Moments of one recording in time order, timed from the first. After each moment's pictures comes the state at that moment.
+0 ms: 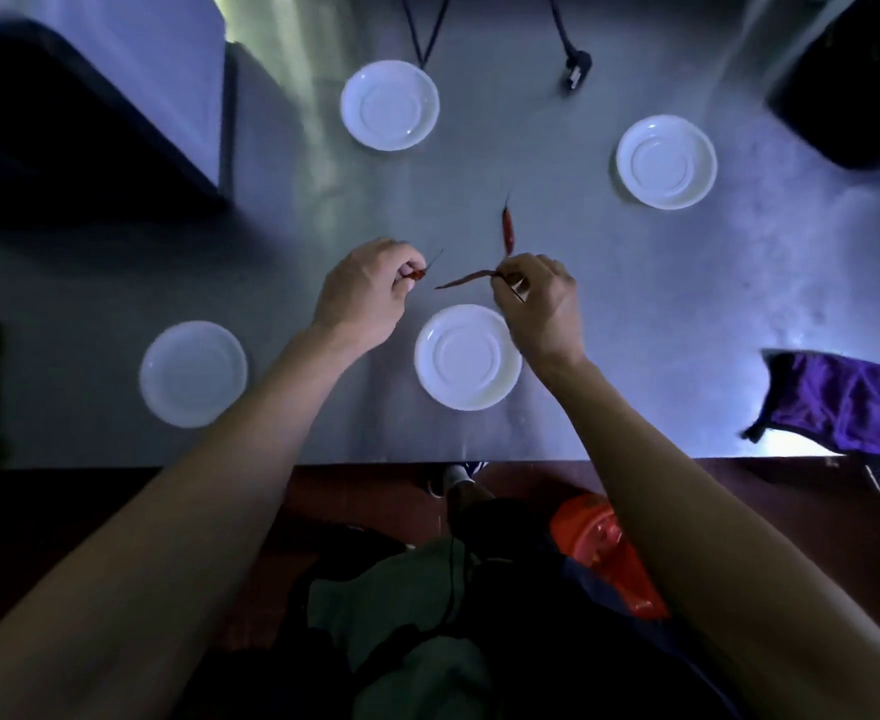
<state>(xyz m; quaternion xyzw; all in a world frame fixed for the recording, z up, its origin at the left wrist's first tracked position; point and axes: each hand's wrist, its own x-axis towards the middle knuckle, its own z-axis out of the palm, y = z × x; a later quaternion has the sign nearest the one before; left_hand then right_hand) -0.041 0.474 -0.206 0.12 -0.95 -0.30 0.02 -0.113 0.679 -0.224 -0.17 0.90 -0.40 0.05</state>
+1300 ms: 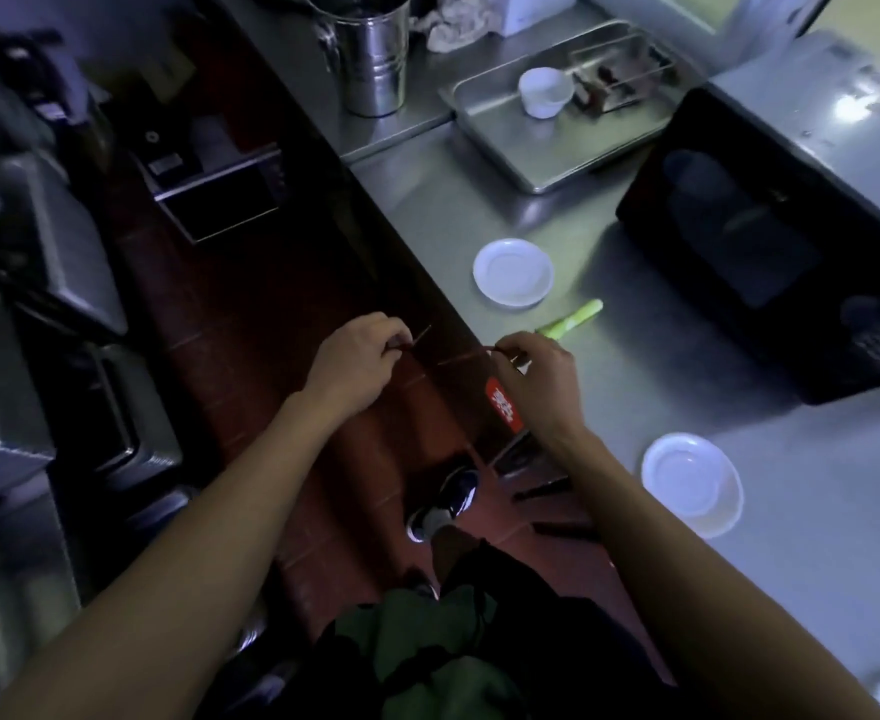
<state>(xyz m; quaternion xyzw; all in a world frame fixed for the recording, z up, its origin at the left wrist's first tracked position) 0.540 0.158 -0.166 0.55 -0.79 -0.22 0.15 0.300 0.215 -0.181 -0.61 0.69 -0.35 0.20</state>
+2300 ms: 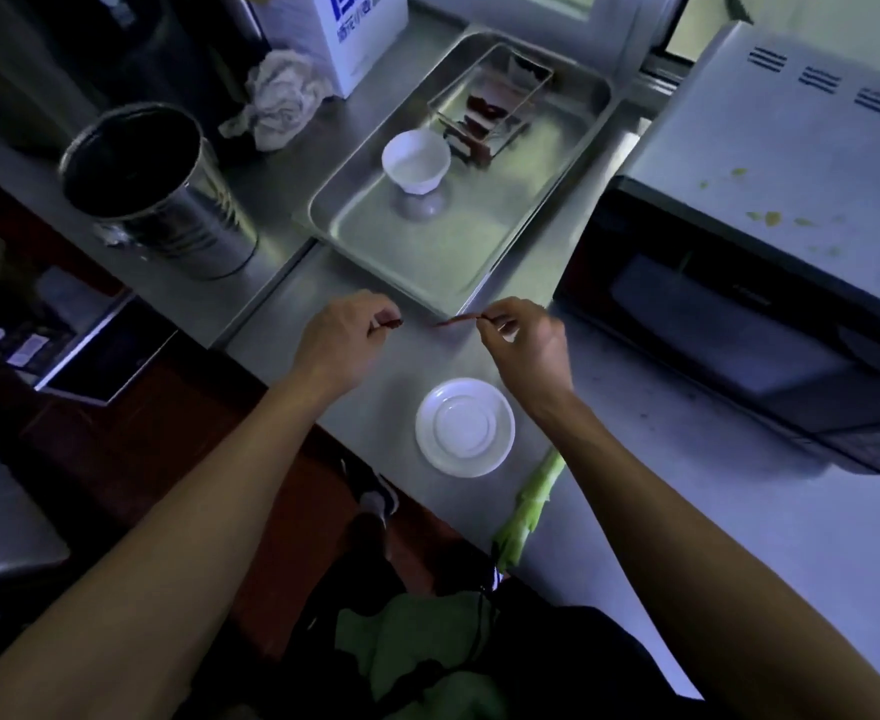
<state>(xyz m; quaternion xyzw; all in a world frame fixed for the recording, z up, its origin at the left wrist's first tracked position) 0.383 -0.186 -0.163 0.43 -0.86 -0.25 0.11 0.181 -0.057 -0.181 -0.43 0.77 -0.42 0.19</state>
